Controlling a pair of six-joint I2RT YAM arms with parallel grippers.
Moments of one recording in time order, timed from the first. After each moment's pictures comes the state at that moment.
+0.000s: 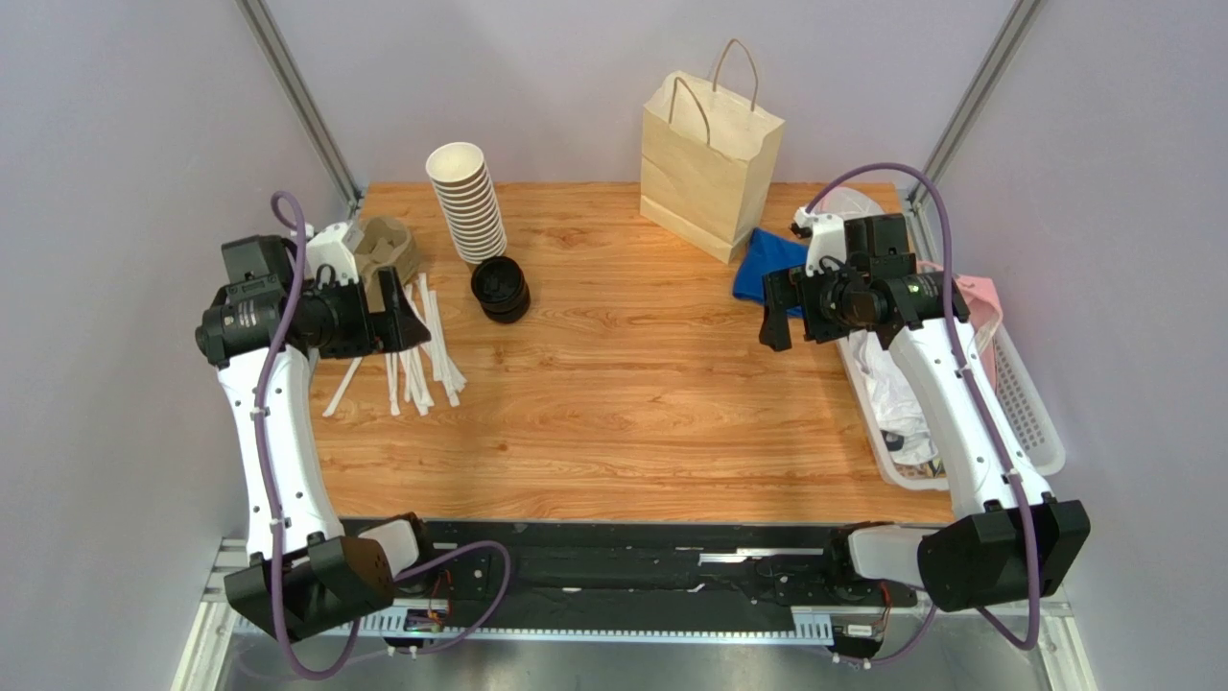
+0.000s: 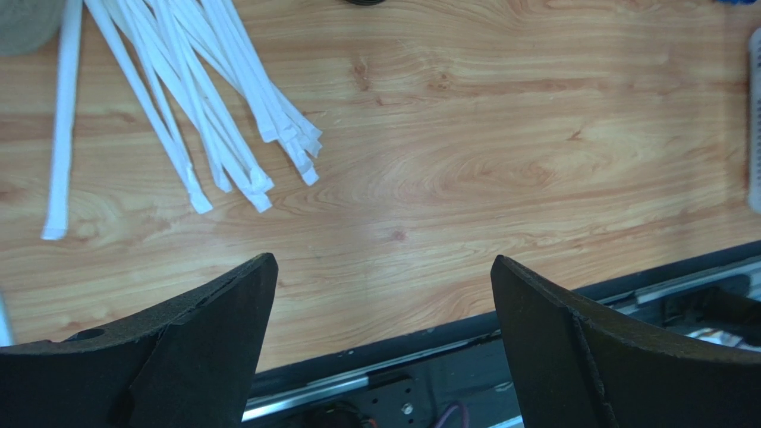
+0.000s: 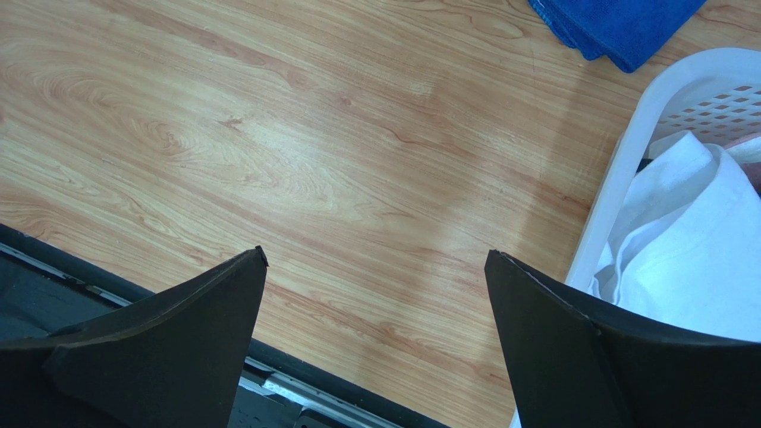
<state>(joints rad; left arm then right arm) 0.36 1.14 1.37 -1.19 0.58 0.15 0.15 1.27 1.32 -0.95 -0.25 -0.09</state>
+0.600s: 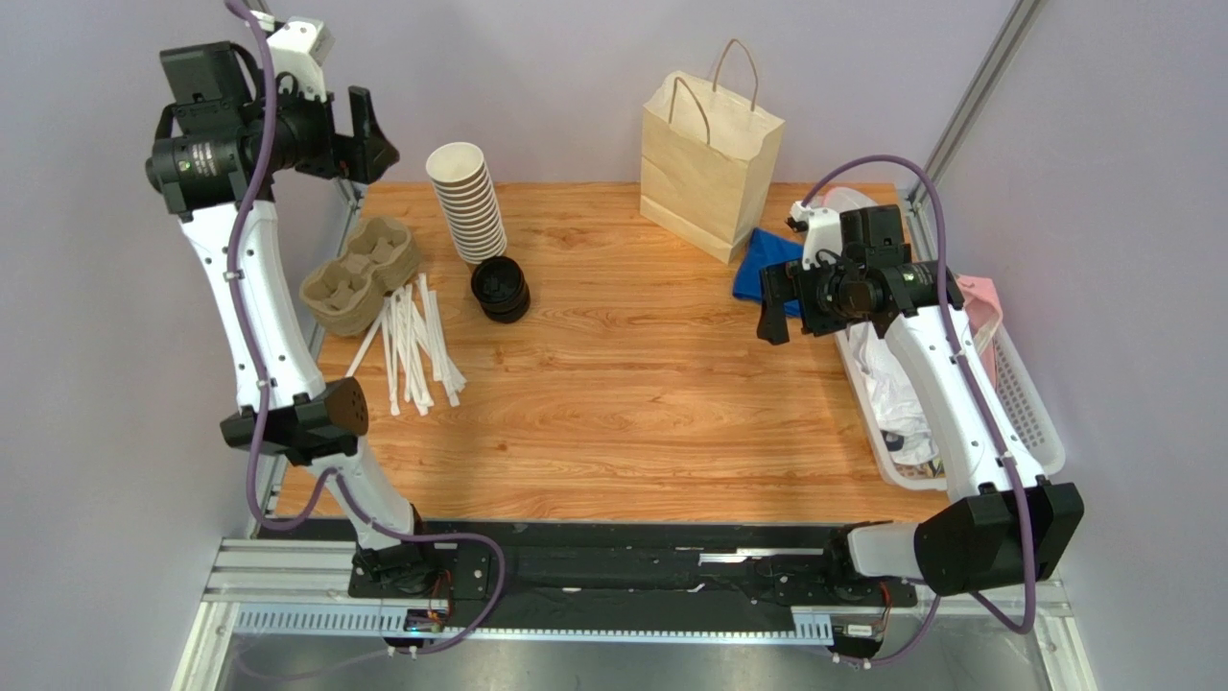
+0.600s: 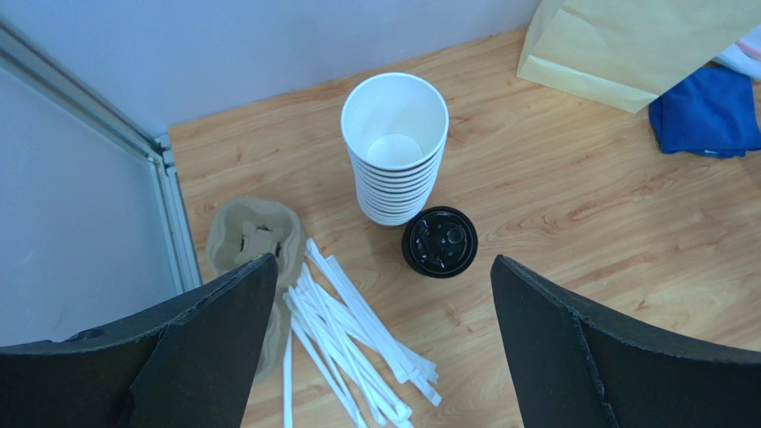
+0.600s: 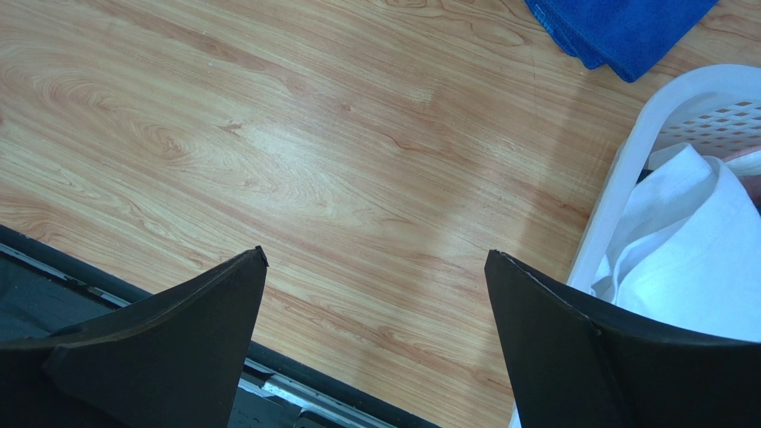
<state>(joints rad) 0.25 1.81 2.56 -1.25 0.57 0.25 0.15 1.32 1.36 -0.96 -0.26 -0.10</state>
